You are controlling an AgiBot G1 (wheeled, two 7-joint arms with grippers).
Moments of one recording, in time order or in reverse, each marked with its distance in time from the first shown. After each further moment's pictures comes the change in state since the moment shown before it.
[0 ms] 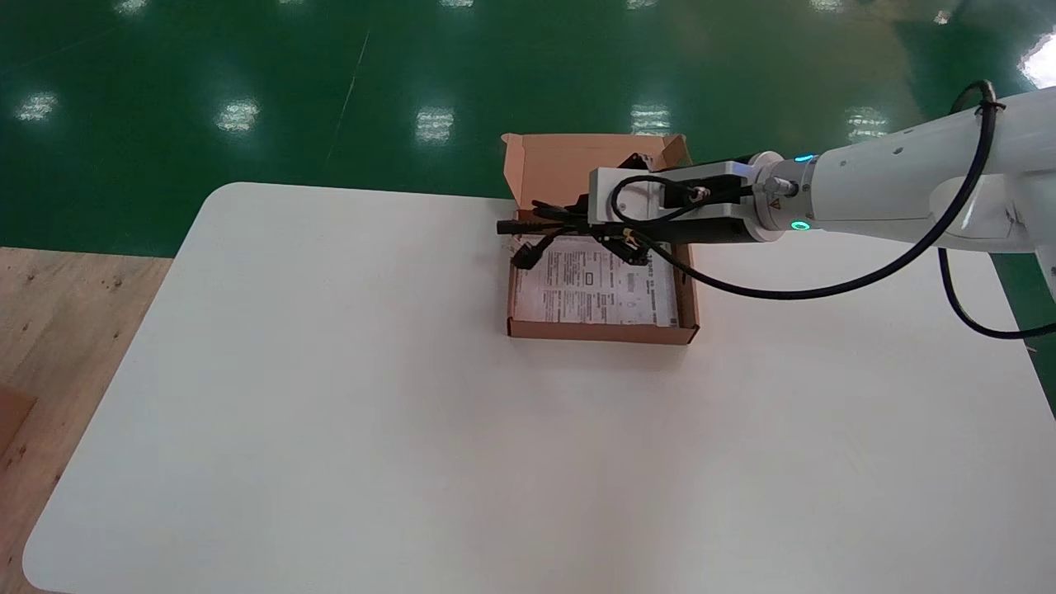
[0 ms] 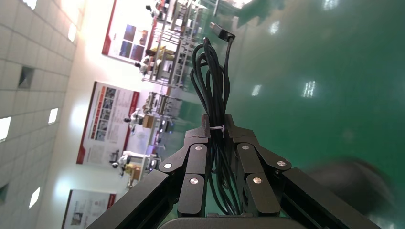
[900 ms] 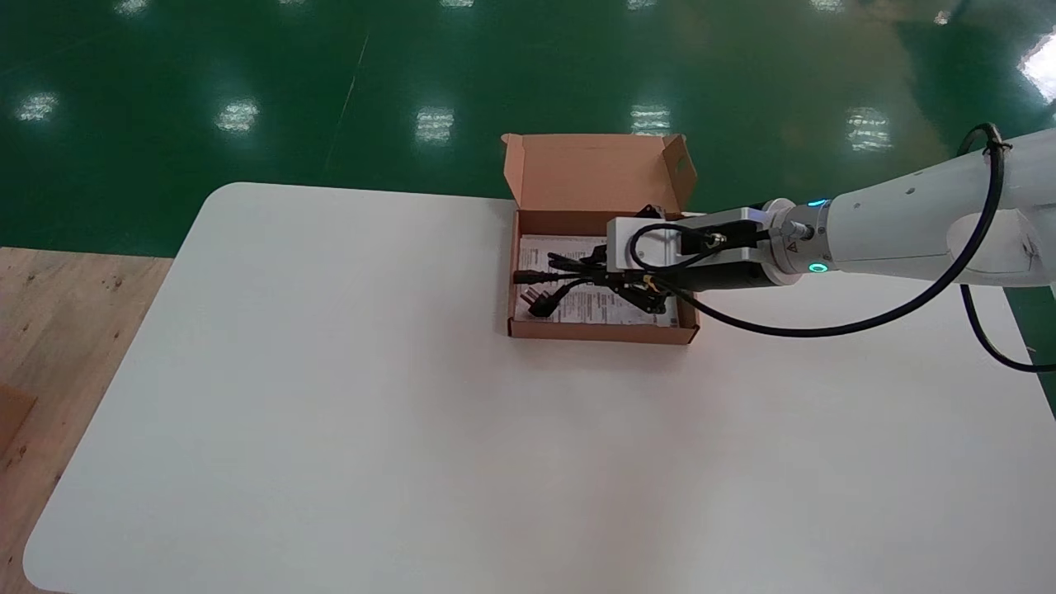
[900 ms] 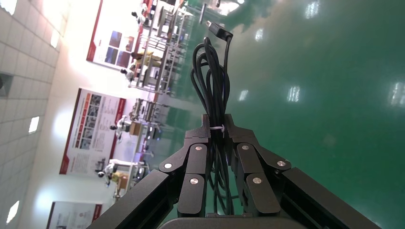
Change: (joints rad) left arm 0.026 0.039 -0.004 0.015 -0.006 0.011 0.003; right arm -0.017 0.003 -0.015 -0.065 -0.019 -0.069 -0.015
